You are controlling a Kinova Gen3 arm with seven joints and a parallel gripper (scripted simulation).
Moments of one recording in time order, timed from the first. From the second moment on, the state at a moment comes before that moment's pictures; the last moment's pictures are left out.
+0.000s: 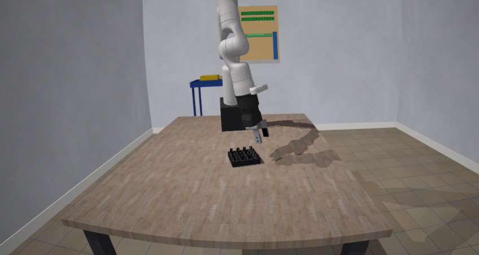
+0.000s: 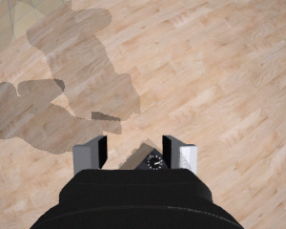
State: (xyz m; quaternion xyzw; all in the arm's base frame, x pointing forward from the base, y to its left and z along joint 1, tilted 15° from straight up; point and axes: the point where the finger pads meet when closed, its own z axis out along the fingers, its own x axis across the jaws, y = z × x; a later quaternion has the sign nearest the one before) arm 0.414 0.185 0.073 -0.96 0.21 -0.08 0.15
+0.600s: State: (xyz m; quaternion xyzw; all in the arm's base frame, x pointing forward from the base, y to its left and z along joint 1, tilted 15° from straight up) arm 0.413 0.182 0.070 -0.96 0.24 -0.08 0.15
